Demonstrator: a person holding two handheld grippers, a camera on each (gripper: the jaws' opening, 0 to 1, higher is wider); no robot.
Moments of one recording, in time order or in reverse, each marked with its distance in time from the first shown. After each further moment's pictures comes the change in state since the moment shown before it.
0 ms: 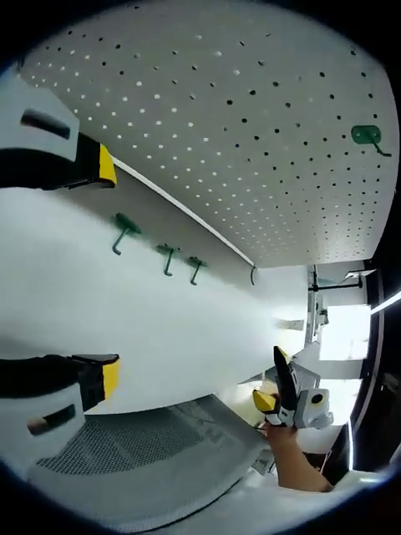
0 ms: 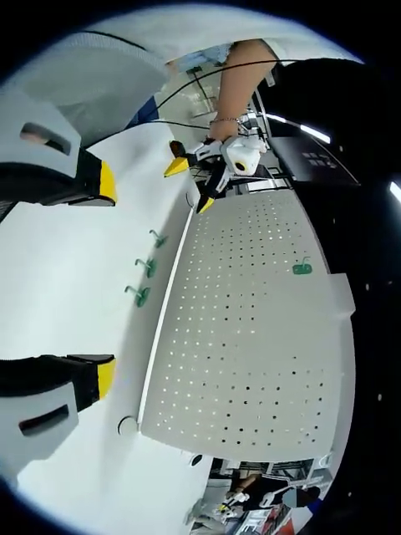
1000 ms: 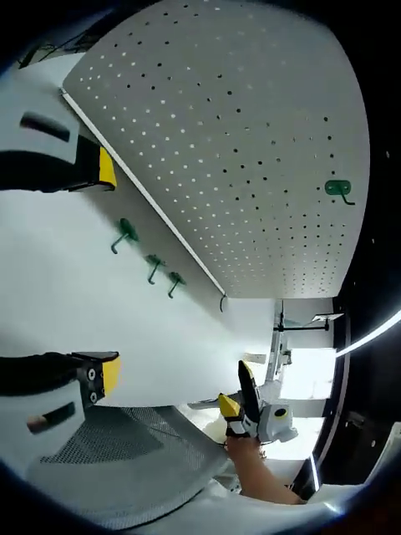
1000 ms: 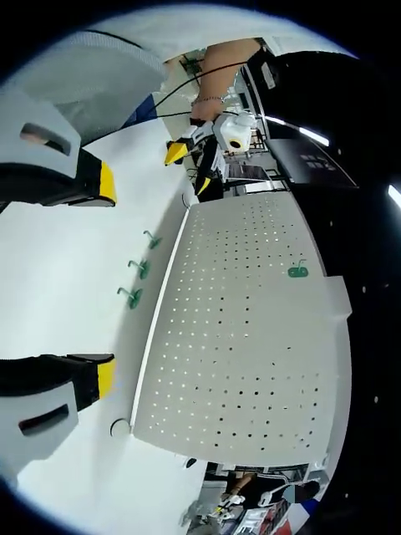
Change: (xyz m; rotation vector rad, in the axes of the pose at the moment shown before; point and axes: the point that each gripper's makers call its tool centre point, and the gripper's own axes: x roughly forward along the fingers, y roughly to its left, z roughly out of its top) left arm -0.032 -0.016 0.002 -0.167 -0.177 0.166; right arm 0.007 0.001 0.008 -0.012 -0.022 0.006
